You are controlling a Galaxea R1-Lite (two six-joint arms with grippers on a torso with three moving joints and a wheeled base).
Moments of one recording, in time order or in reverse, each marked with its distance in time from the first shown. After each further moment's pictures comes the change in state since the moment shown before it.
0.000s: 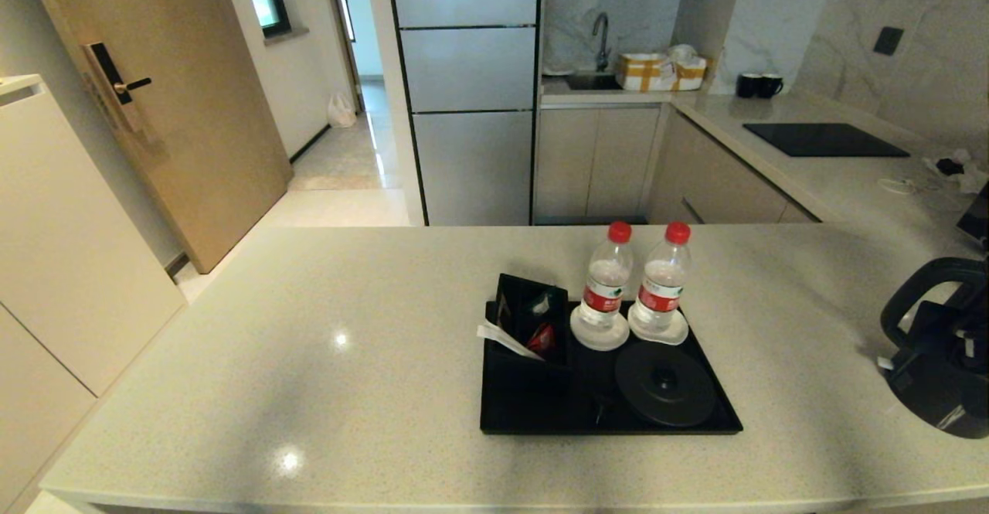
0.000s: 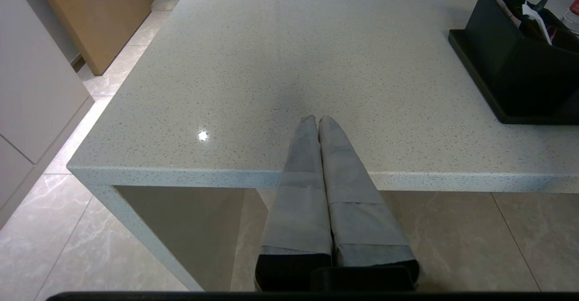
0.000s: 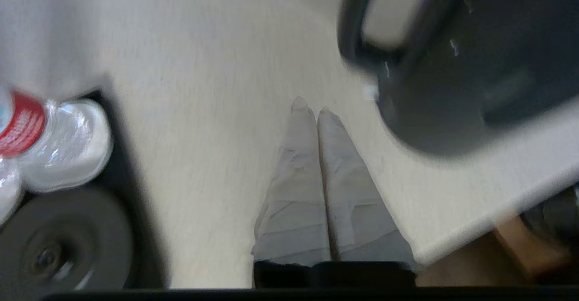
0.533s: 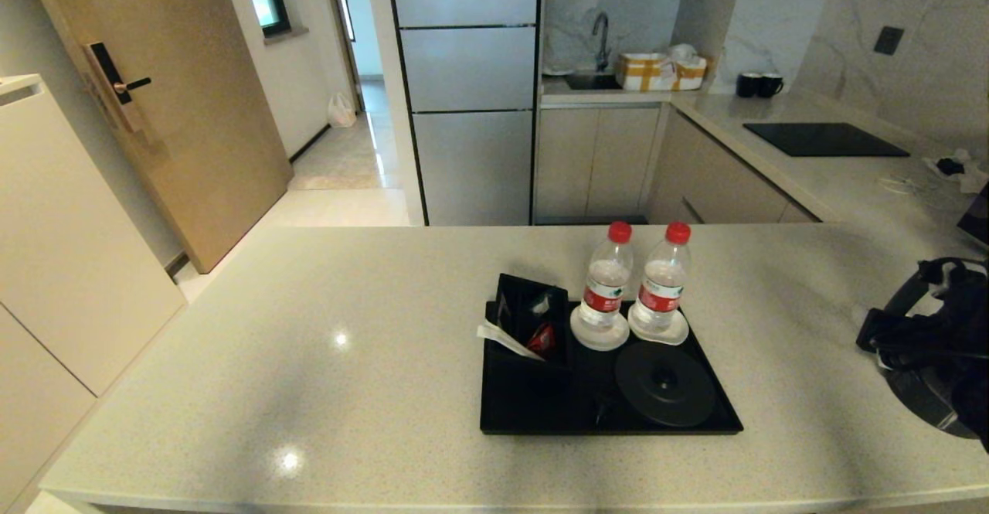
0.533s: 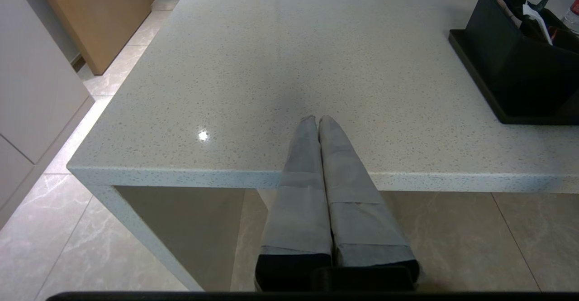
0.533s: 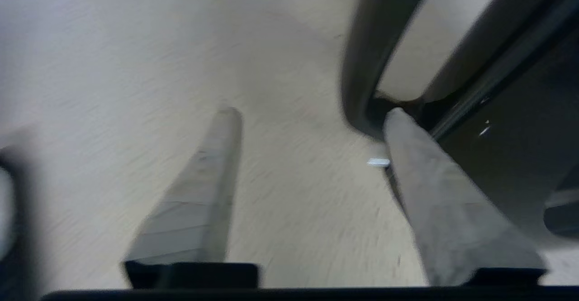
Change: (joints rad) left arm 0.000 0.000 -0.001 0.000 0.000 0.000; right arm -0.056 0.484 0.046 -0.669 -0.003 -0.081
